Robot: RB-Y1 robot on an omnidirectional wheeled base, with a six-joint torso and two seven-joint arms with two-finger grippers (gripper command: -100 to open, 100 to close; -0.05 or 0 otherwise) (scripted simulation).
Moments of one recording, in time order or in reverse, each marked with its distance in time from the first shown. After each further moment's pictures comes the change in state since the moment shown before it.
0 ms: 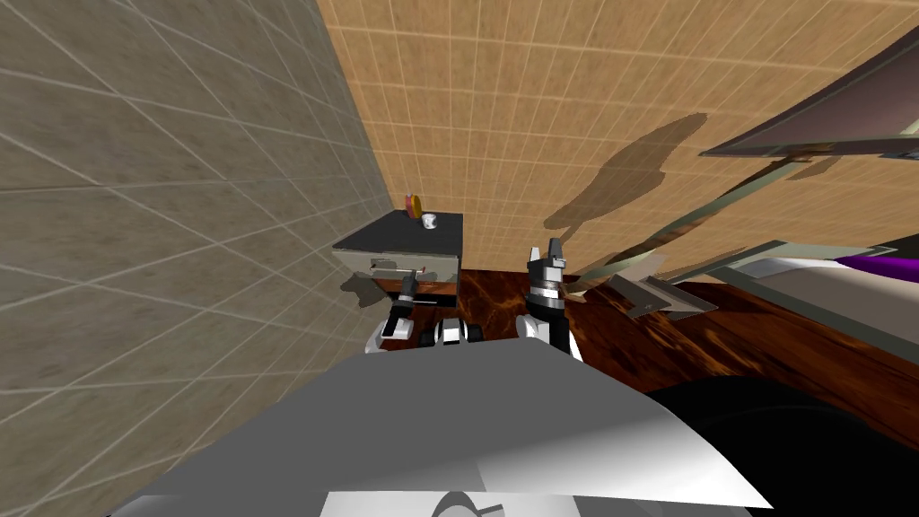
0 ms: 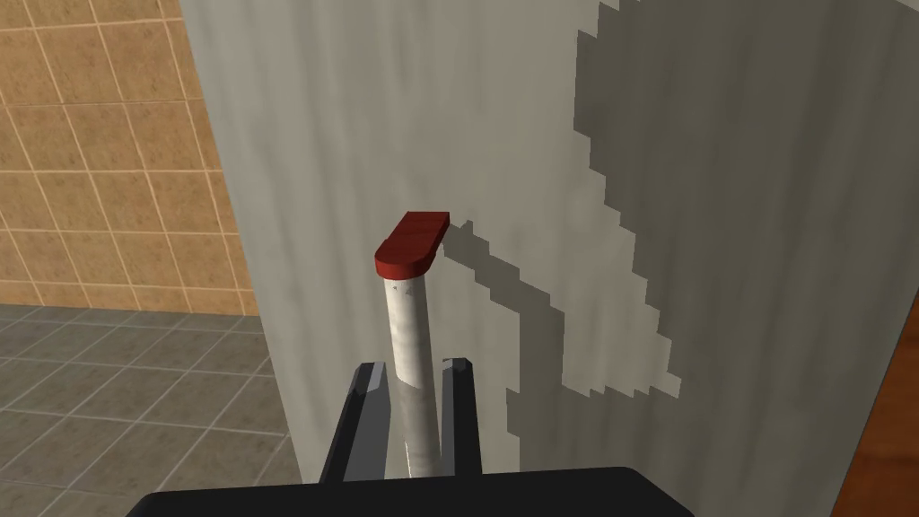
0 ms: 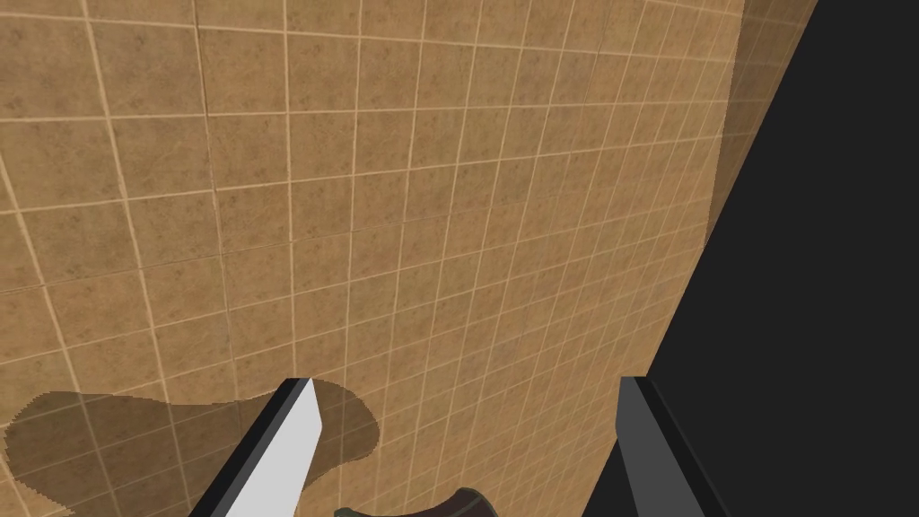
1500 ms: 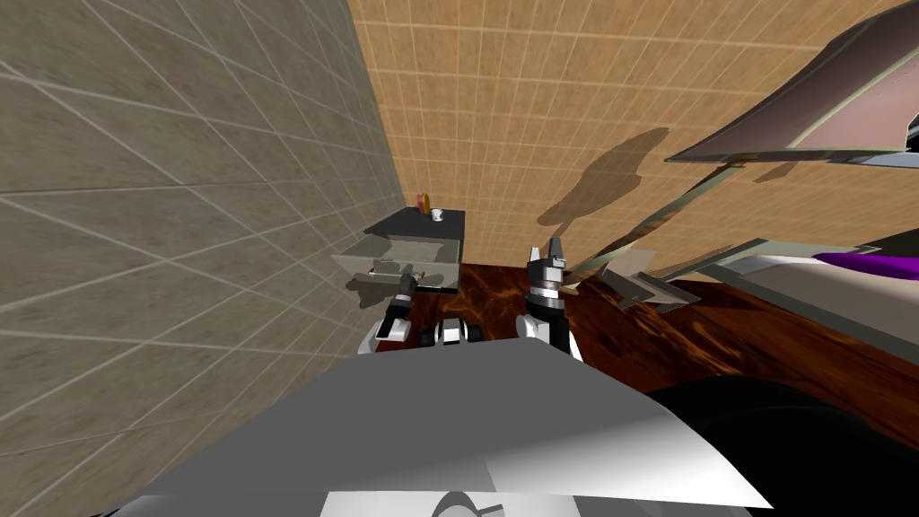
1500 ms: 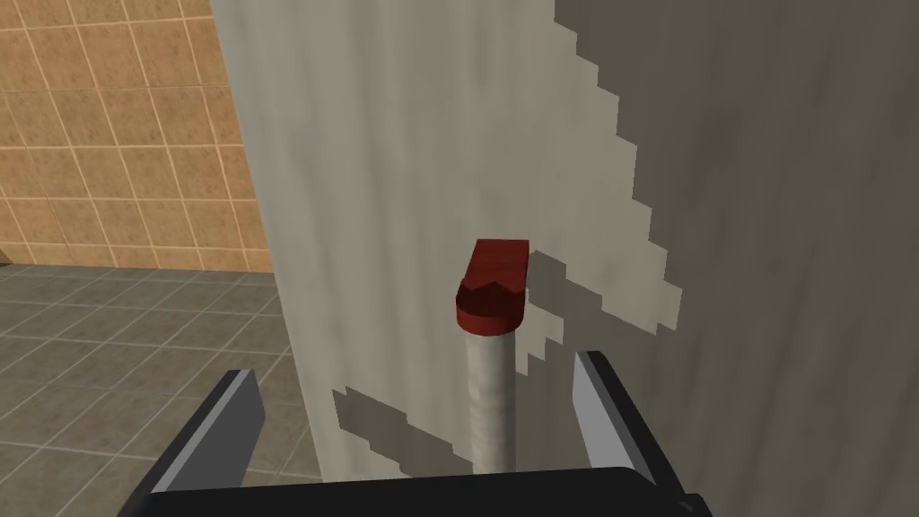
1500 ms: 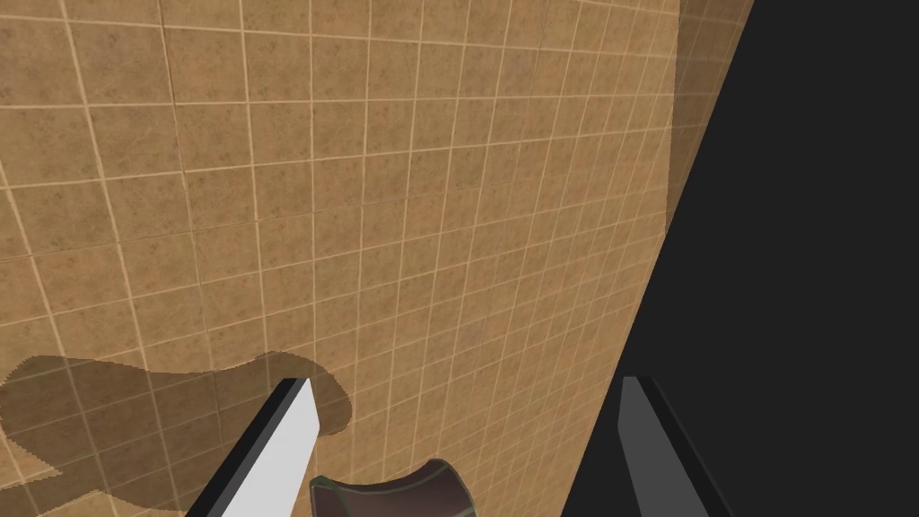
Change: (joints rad) left arm 0.055 0.037 -0.026 -0.149 0.000 0.099 0.027; right arm 0.001 0.000 0.000 0.000 0.000 0.000 0.000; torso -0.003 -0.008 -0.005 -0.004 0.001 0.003
